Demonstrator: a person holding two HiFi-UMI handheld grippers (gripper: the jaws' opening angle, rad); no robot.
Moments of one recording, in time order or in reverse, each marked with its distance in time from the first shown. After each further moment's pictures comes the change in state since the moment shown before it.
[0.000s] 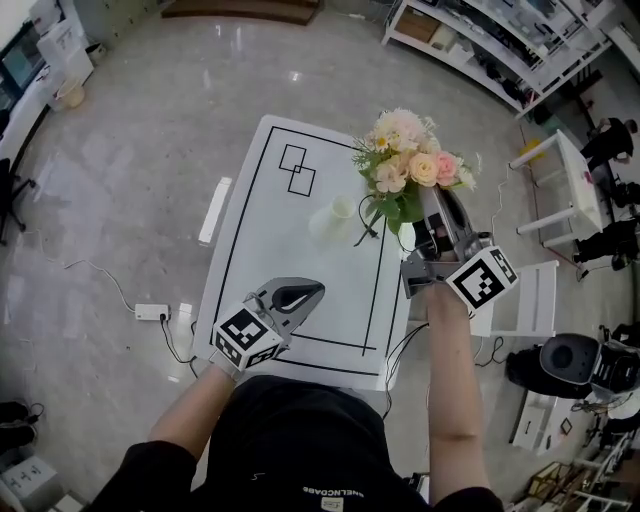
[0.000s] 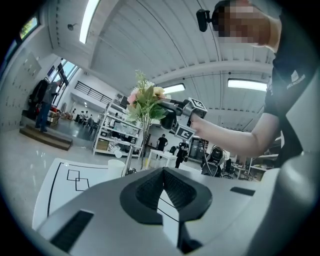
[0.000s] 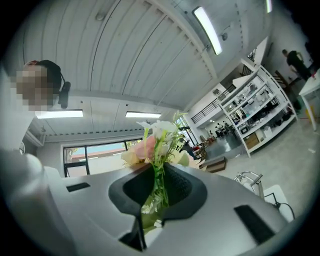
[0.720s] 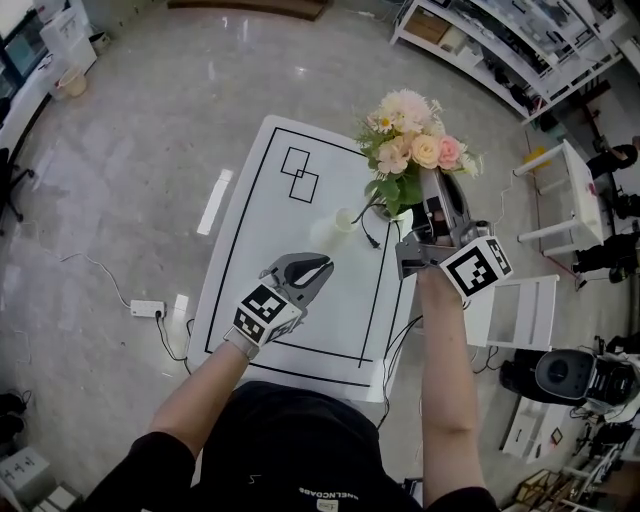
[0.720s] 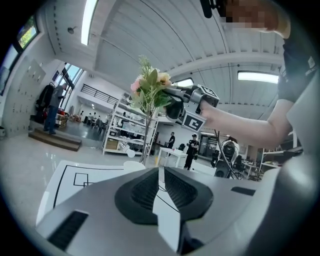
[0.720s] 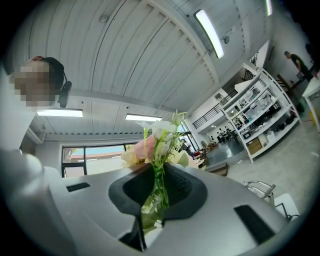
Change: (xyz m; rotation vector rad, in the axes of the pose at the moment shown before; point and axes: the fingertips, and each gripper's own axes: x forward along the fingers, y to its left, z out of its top) left arm 0.052 0.063 -0.007 0.012 0.029 0.102; right arm 0.048 -0.025 0.004 -0.032 -0.063 0.016
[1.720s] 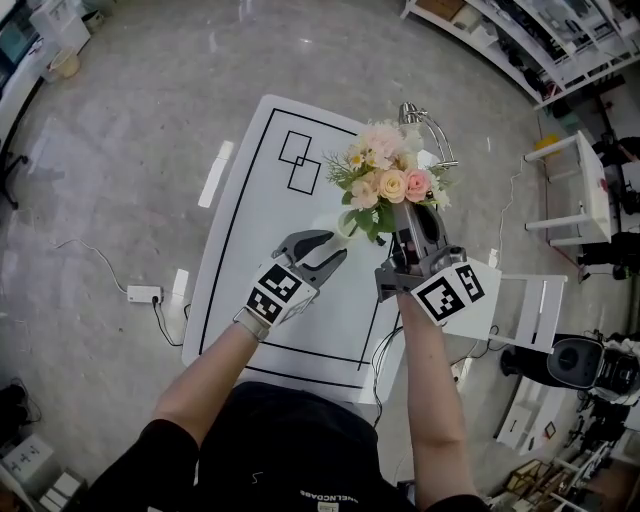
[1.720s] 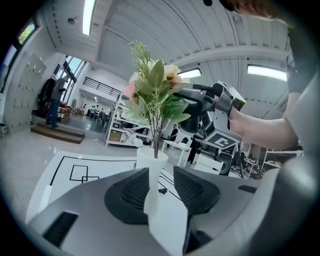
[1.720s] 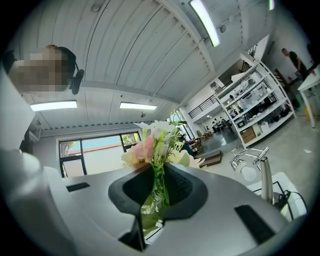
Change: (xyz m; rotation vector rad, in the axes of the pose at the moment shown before) left arm 0.063 0.054 -0.030 -0.033 0.086 0.029; right arm -0.005 -0.041 -0.103 0.025 0.125 -0.039
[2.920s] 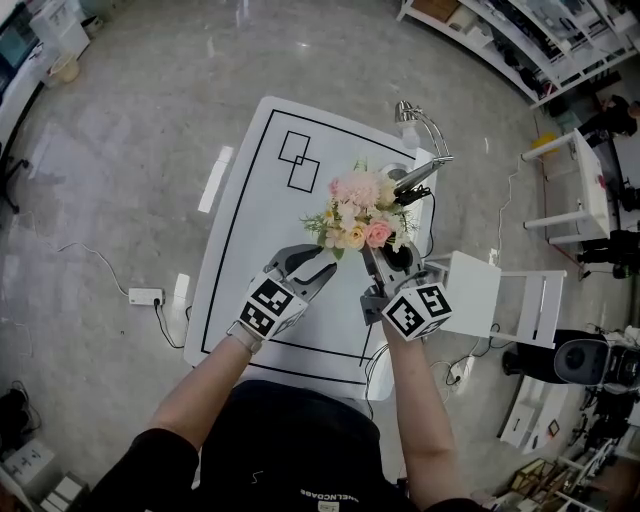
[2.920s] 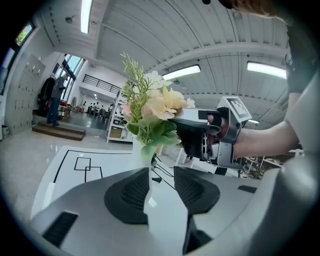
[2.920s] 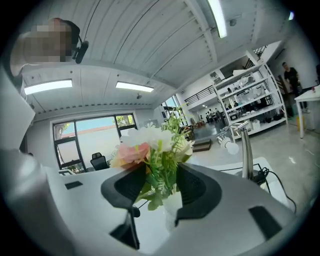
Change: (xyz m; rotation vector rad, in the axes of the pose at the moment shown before) left arm -0.027 -0.019 -0.029 0.003 0.050 0.011; right arm -0.047 0.000 -0.094 -0.070 0.194 -0.075
